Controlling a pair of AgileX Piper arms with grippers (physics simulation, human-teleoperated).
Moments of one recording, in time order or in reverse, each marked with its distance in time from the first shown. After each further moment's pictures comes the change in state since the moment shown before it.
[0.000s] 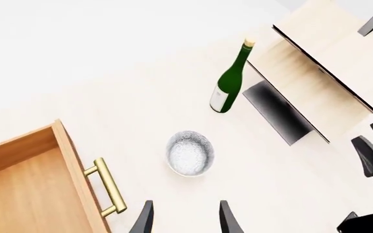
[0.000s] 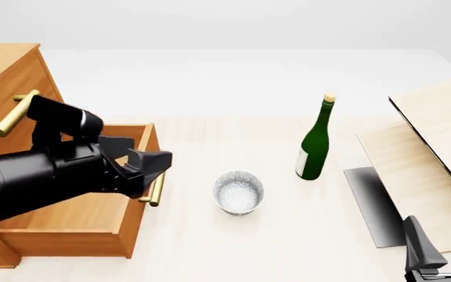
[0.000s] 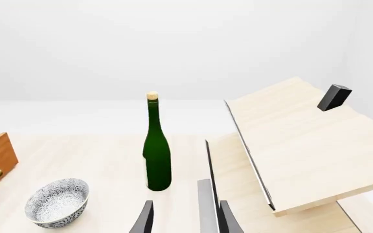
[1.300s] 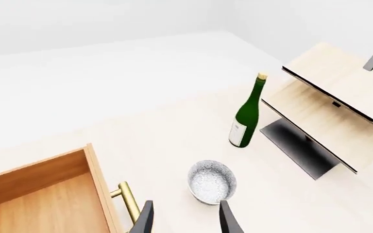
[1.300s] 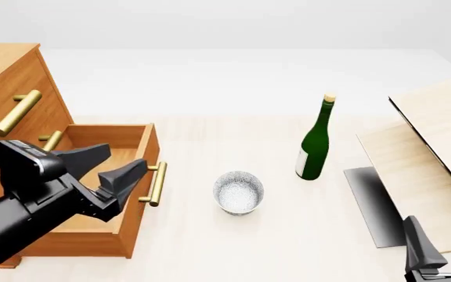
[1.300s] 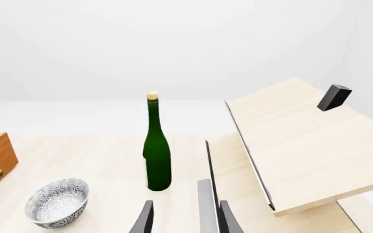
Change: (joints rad) left arm 0.098 -0.174 0.332 -0.426 0.071; right arm 0.000 0.000 0.000 0.000 0.000
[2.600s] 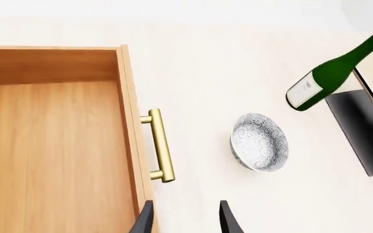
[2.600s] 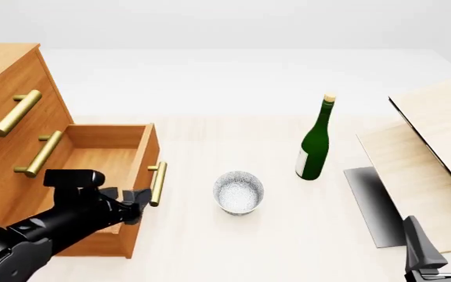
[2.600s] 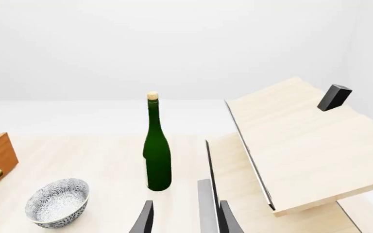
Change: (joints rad) left arm 0.144 0.294 0.119 -0.060 -0.231; right arm 0.000 -0.001 -0.001 0.002 0.000
